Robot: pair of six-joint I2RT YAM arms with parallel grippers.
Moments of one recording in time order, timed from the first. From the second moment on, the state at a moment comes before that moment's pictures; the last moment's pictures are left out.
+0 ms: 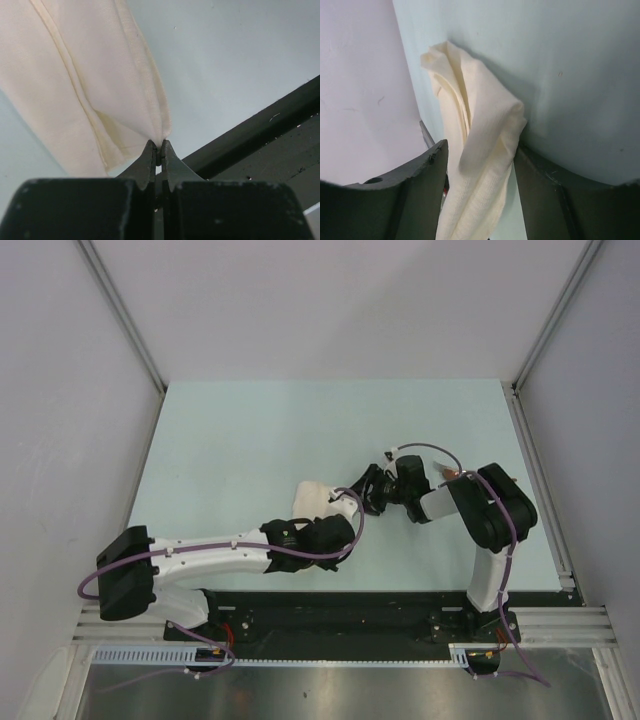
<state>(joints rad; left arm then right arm) -1.22 1.38 0.92 -0.51 -0.33 -0.61 0.42 1.91 0.72 0.65 -0.63 1.07</state>
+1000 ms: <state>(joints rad) -1.03 1.26 0.88 -0.39 -0.13 -0.58 0.40 1.94 0.80 0.47 -0.58 0.97</state>
